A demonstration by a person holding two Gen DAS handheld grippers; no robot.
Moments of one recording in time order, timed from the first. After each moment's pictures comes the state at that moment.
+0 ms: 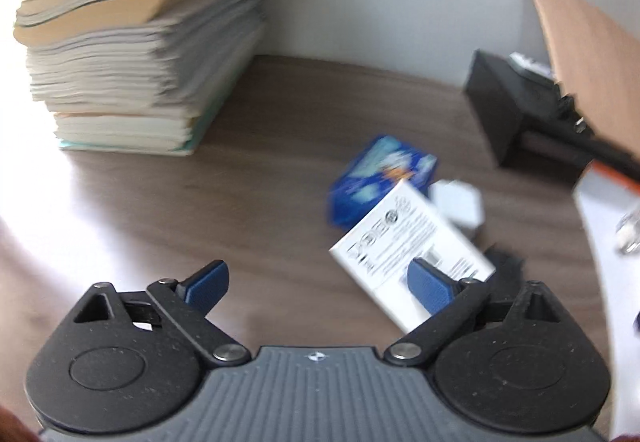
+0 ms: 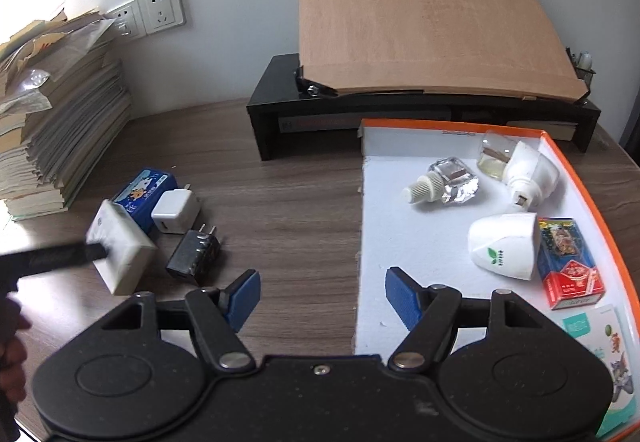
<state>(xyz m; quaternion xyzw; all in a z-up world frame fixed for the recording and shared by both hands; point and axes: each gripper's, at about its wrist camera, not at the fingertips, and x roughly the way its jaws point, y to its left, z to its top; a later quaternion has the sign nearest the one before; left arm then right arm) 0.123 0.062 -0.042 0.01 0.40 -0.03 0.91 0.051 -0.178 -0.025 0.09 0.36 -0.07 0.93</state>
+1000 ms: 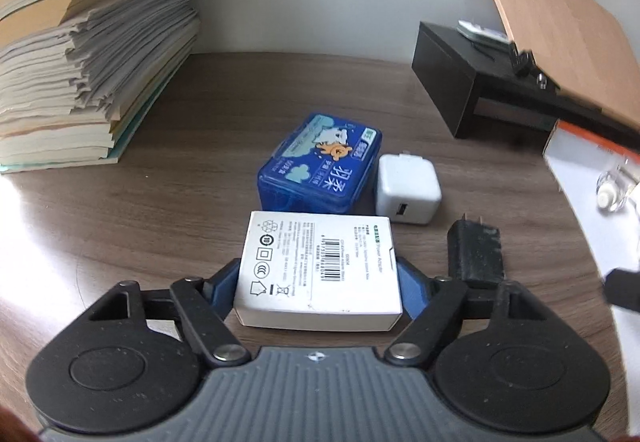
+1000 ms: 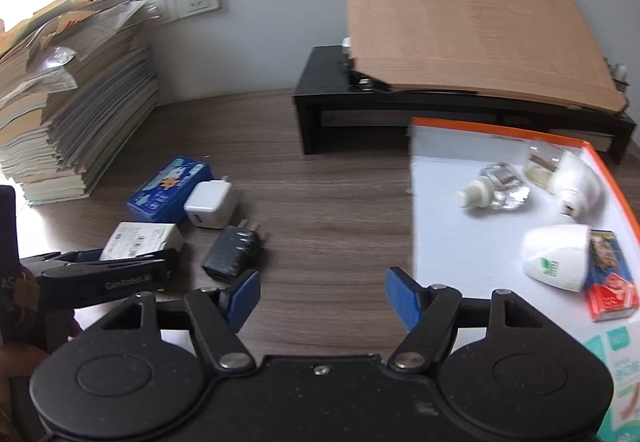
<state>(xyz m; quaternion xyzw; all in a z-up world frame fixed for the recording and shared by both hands) 0.141 0.037 -0.068 0.02 0.39 -0.12 0.91 0.074 -0.147 -0.030 0.08 0.36 -0.04 0.93</state>
